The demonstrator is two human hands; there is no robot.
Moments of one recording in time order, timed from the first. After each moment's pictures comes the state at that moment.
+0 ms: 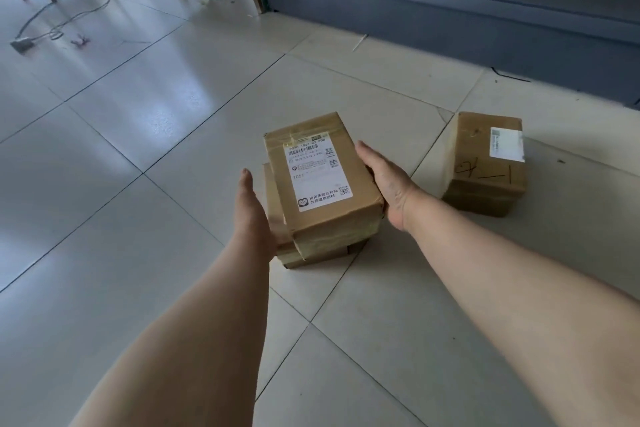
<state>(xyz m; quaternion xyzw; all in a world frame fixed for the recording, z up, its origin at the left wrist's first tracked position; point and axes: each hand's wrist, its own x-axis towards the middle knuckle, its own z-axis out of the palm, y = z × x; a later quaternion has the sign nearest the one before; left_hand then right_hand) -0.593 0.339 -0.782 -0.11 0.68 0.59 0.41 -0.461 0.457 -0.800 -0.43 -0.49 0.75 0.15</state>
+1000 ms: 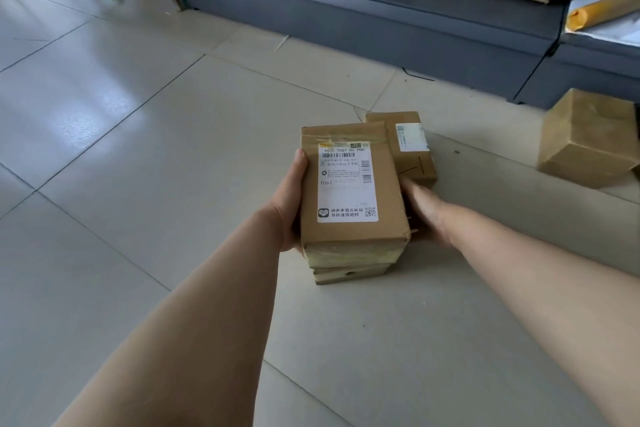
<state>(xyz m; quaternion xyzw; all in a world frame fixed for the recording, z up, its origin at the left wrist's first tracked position) -0.475 0.430 -0.812 0.11 0.62 0.39 0.68 -0.276 0.513 -0.831 -0.57 -0.46 0.67 0.07</state>
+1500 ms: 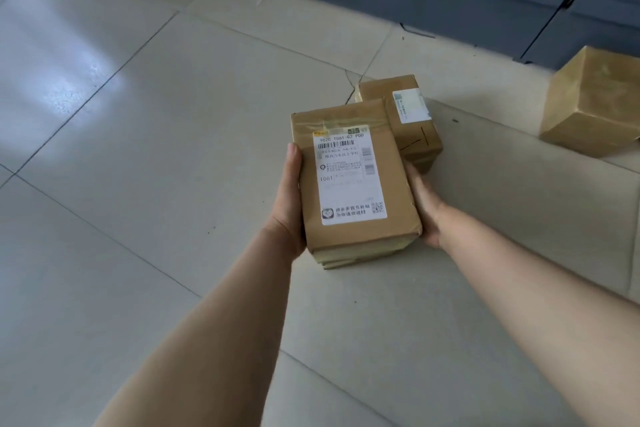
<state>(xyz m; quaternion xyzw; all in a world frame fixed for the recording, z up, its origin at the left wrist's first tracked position) -0.435 0.425 -0.808 0.05 0.53 0.52 0.66 -0.265 0.505 -0.842 -0.53 -0.35 0.76 0.14</state>
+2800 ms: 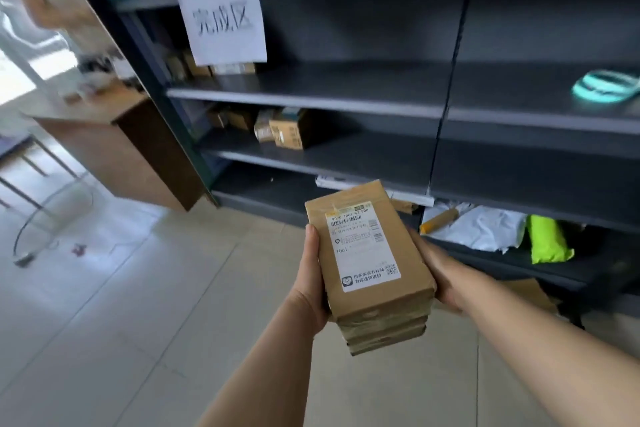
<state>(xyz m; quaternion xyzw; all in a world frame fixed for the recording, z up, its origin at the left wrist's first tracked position) -0.308 0.448 -0.147 0.12 0.57 0.46 0.67 -0.132 0.519 -0.156 -0.55 -0.37 0.72 0.21</state>
